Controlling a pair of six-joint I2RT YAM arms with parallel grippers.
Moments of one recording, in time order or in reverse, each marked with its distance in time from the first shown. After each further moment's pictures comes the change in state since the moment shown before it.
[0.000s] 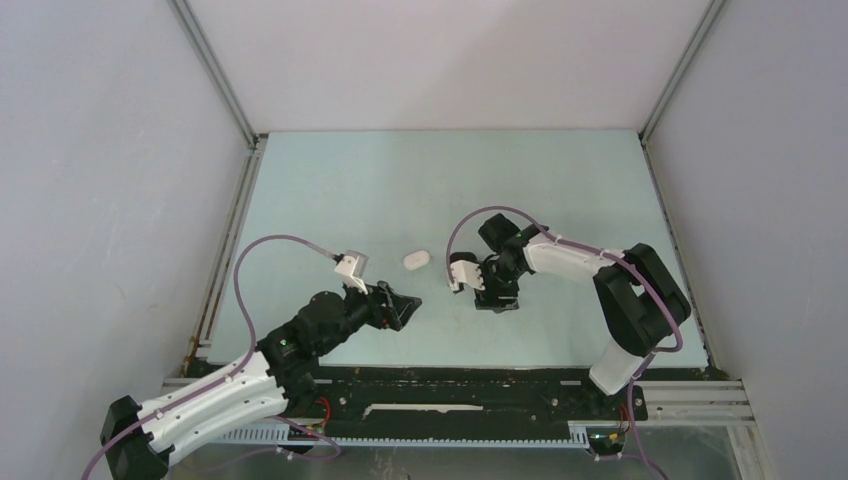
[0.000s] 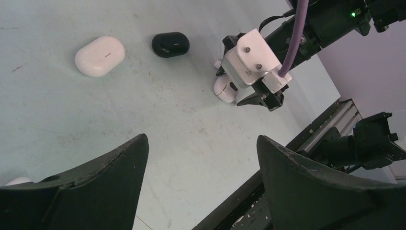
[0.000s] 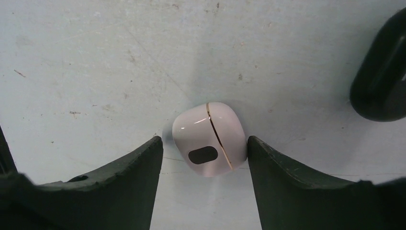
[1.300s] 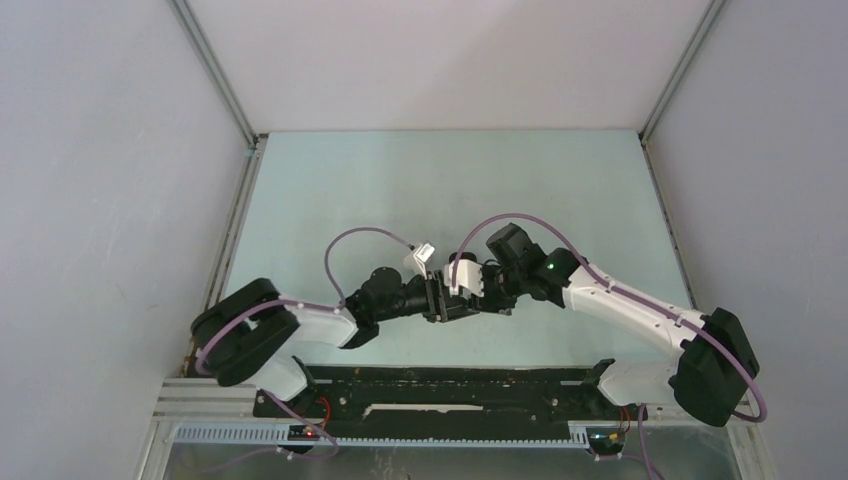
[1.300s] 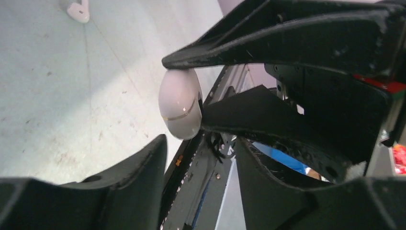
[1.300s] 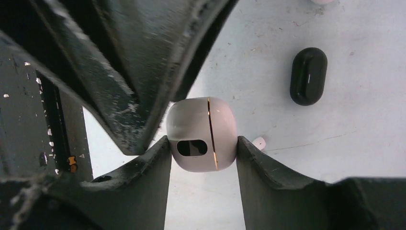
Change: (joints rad) left arm 0.013 0.884 0.104 0.813 0.525 -0.343; right arm 0.170 -0.410 -0.105 0.071 0.042 0.315
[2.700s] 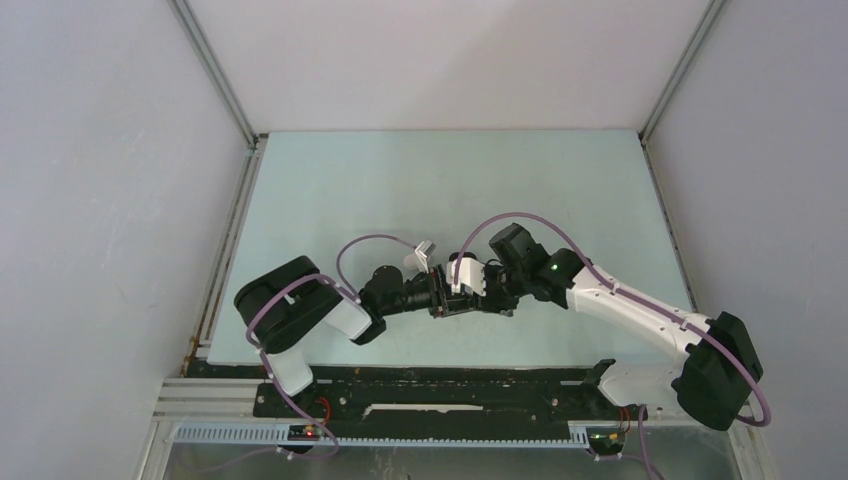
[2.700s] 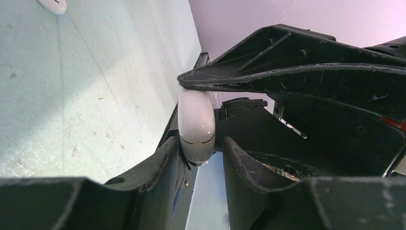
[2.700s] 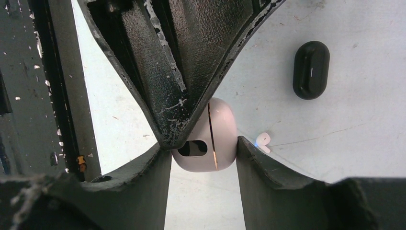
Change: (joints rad) left arm 0.055 0.311 0.022 0.419 0.145 -0.294; right arm -0.003 -0.024 -0.002 -0.012 -0.003 0.039
